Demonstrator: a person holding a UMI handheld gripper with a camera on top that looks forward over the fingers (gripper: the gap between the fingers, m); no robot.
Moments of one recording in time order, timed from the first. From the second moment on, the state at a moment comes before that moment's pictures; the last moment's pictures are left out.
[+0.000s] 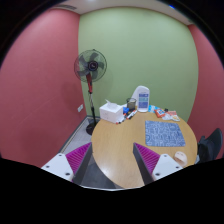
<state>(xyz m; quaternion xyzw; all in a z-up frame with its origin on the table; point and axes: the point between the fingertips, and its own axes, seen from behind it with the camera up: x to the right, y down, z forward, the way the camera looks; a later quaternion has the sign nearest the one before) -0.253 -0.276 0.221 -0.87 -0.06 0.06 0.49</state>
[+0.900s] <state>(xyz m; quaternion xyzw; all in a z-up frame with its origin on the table) 0.121 -0.242 0.016 -0.90 -0.01 -0.04 0.43</state>
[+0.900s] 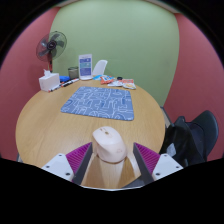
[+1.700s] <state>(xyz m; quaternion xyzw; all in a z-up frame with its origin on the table) 0.122 -0.210 0.056 -0.90 0.01 -0.03 0.43</state>
